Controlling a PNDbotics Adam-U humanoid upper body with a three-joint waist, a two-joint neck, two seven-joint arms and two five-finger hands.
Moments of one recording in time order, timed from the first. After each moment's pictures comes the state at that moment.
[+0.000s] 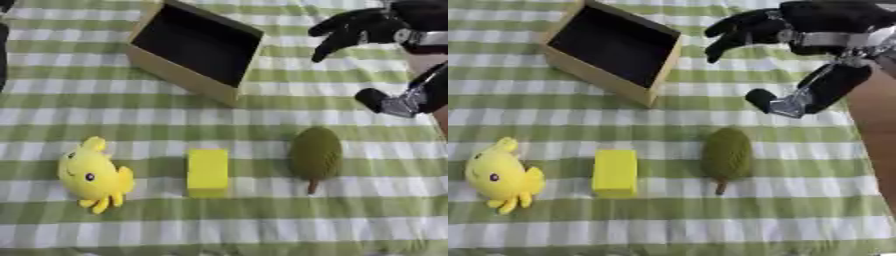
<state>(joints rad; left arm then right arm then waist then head) -0.42 0.53 -0.08 -1.98 0.40 -0.32 -0.05 -0.80 -0.97 0.50 -1.67 0.01 -0.63 0.54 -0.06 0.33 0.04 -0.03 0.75</state>
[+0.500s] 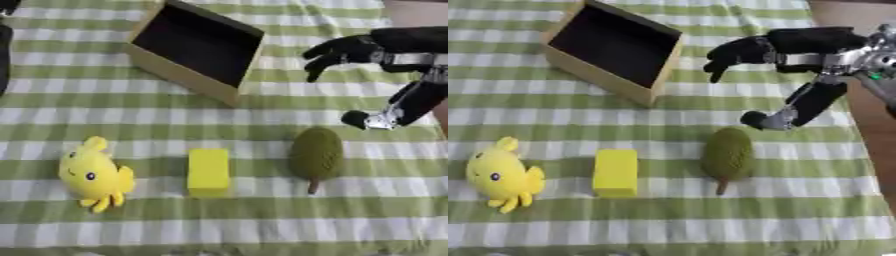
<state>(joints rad) -0.42 0.53 -0.09 -1.98 0.40 -0.31 -0.05 -0.76 -0.92 0.51 -1.63 0.07 -0.58 0.58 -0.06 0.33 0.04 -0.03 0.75</state>
